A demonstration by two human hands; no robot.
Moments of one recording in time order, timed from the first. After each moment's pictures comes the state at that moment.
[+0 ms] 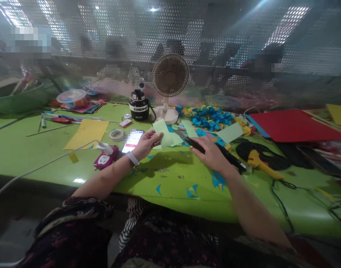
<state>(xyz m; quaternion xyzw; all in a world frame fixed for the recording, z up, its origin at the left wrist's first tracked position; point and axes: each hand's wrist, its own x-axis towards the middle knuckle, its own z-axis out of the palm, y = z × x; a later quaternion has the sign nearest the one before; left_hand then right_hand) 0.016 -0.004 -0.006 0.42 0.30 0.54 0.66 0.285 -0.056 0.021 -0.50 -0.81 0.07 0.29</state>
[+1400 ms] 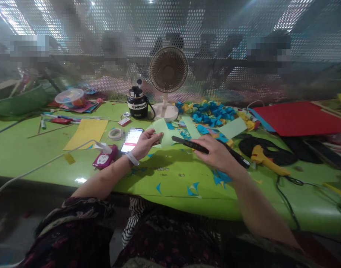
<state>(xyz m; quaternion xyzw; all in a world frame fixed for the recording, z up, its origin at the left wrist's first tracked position) 0.016 -0.009 -0.004 0.46 0.33 0.52 0.64 0.289 -0.071 0.035 -0.47 -0.85 0.03 0.24</state>
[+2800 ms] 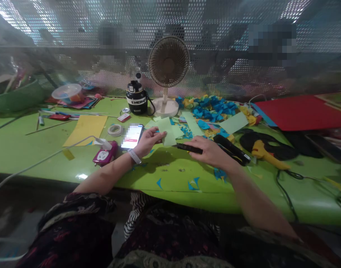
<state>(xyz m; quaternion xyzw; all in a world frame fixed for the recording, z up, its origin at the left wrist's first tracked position) 0.022 -0.013 -0.012 0.48 0.33 0.50 0.64 0.281 -0.065 0.022 -0.41 -0.88 0.12 0.20</state>
